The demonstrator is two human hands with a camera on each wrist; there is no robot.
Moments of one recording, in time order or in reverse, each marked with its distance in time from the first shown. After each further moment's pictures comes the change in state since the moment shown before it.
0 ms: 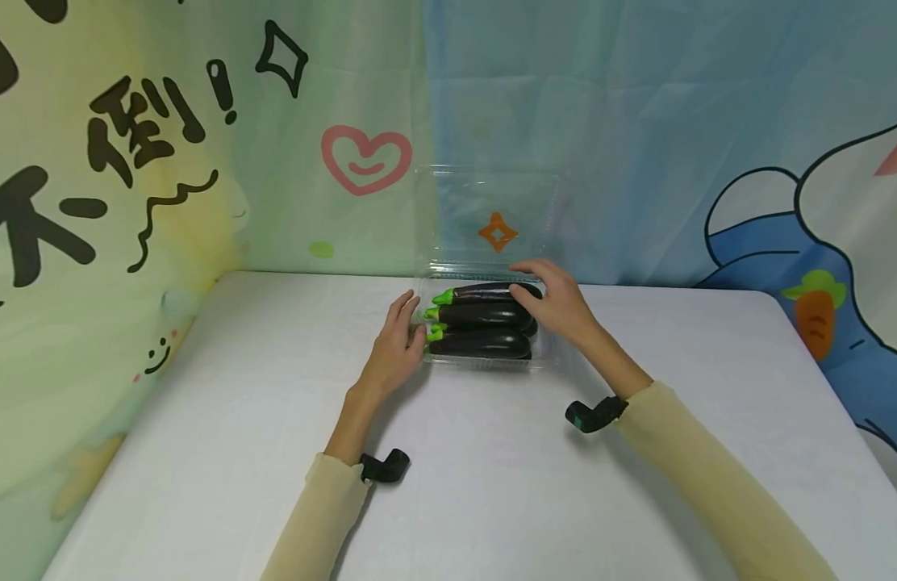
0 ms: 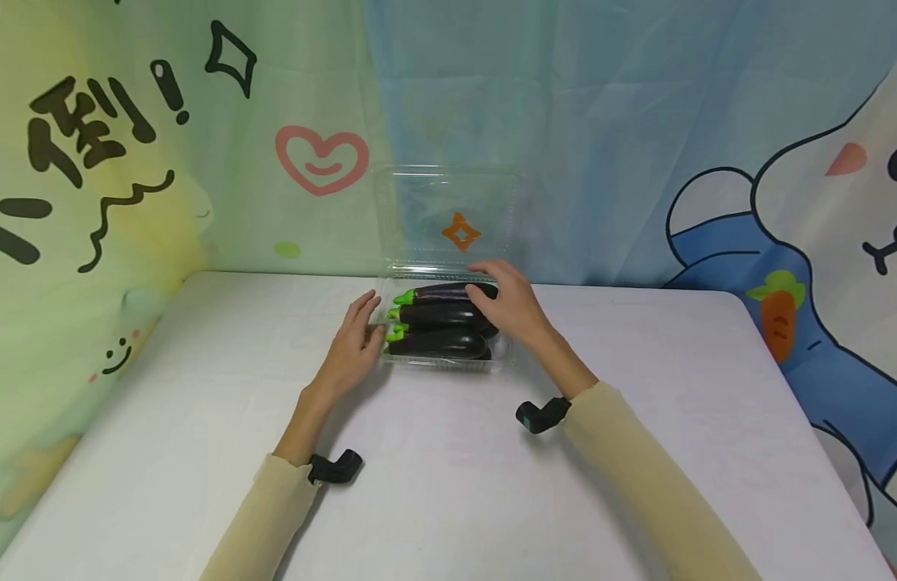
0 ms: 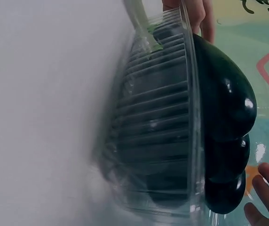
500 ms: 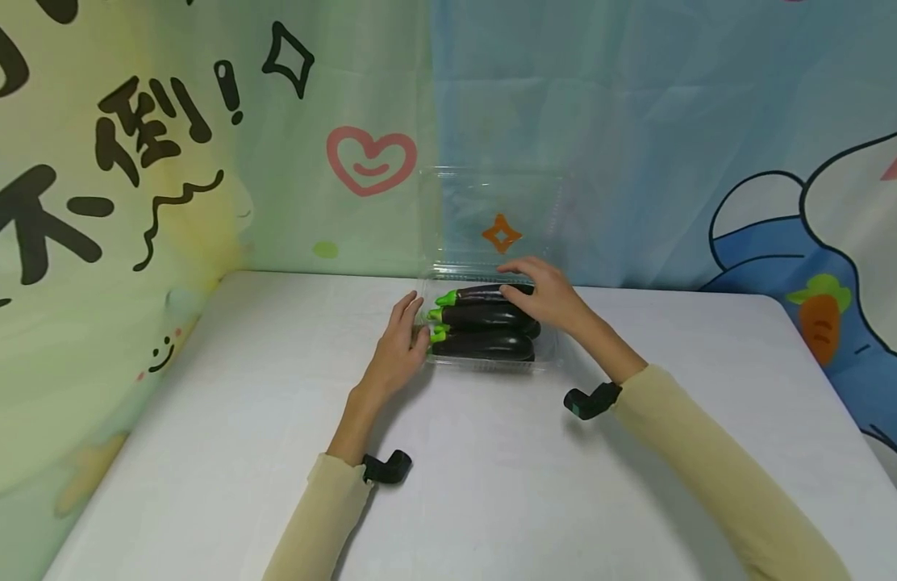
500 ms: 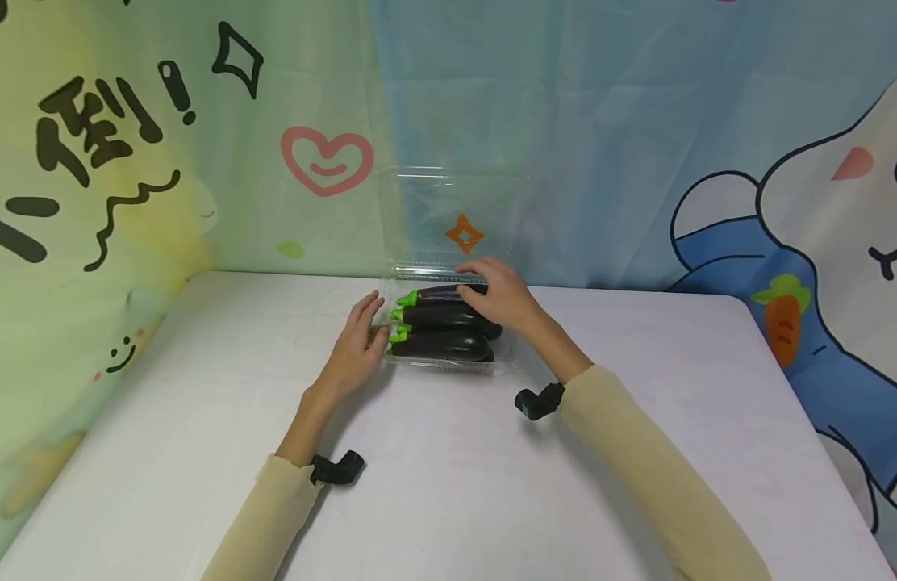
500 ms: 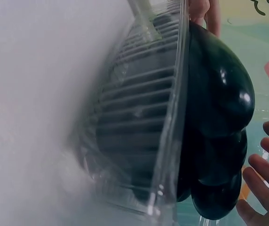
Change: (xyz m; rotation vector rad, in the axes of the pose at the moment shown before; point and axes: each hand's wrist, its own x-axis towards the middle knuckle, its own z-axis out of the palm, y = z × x) left_hand 0.000 -0.002 0.000 0.012 -0.009 0.010; right_hand 0.022 -0.005 0.001 -0.087 -0.170 -0.035
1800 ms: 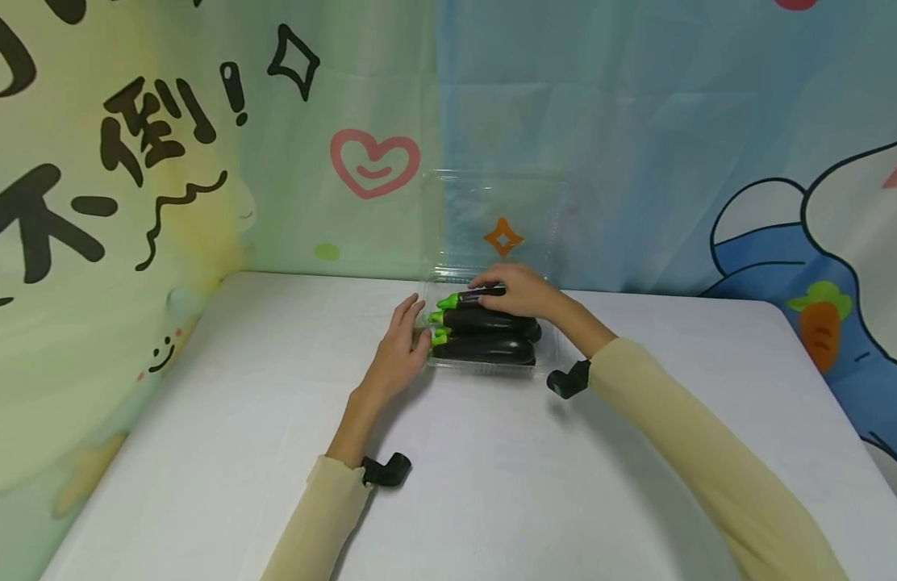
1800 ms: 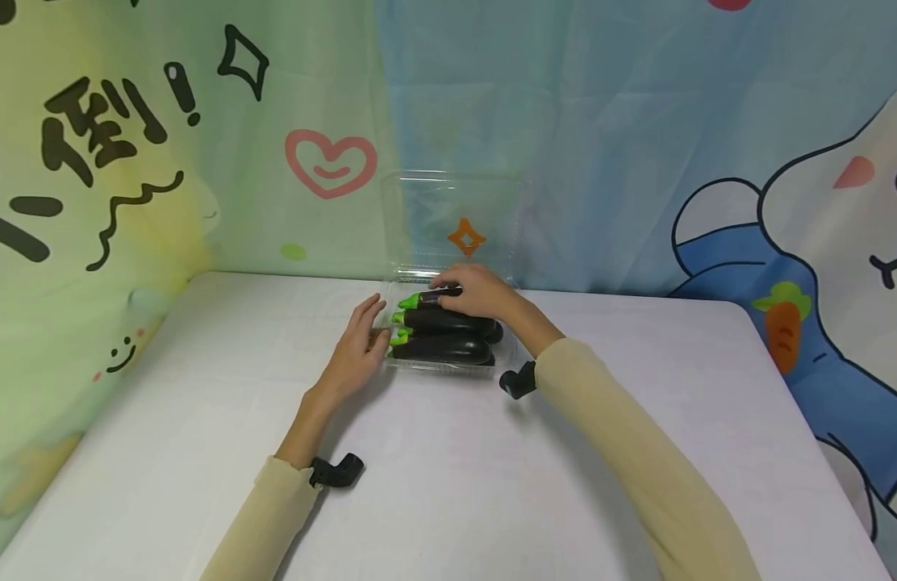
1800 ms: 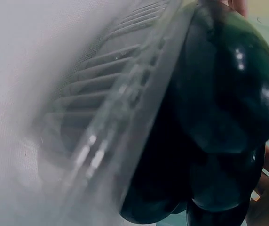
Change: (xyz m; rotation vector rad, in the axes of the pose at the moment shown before) left_hand 0.001 -0.002 0.000 -0.019 0.009 -0.010; right_hand 0.040 -0.004 0.010 -0.109 -0.262 -0.114
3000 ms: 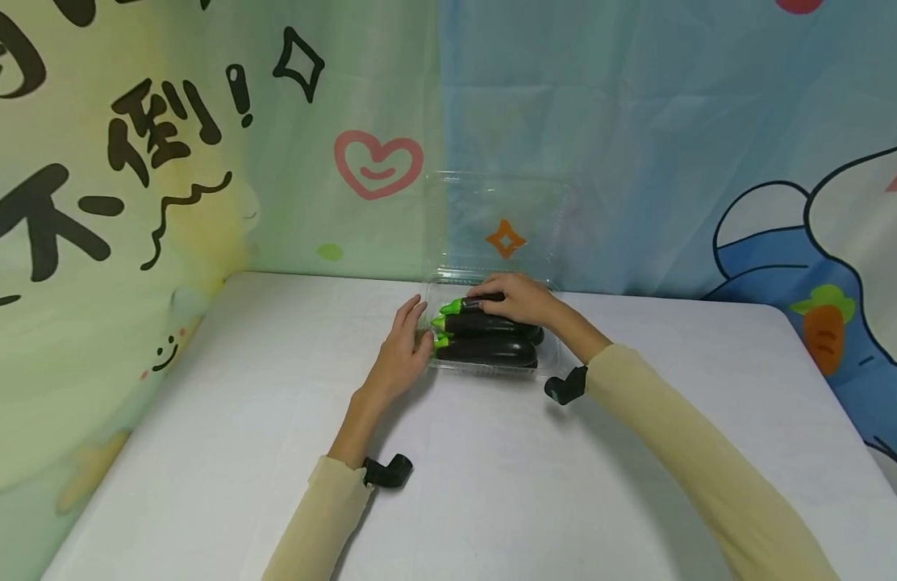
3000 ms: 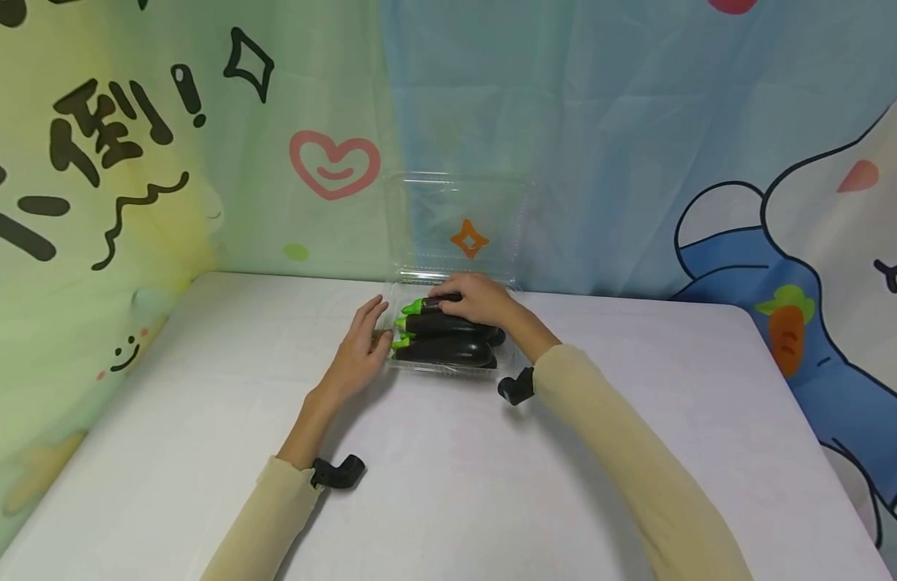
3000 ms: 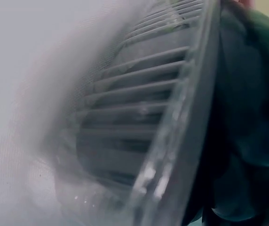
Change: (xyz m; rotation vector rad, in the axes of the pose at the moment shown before) left_hand -0.001 0.001 0.001 0.011 0.007 -0.007; right_hand 0.000 0.004 0.012 -0.004 -0.014 -0.008
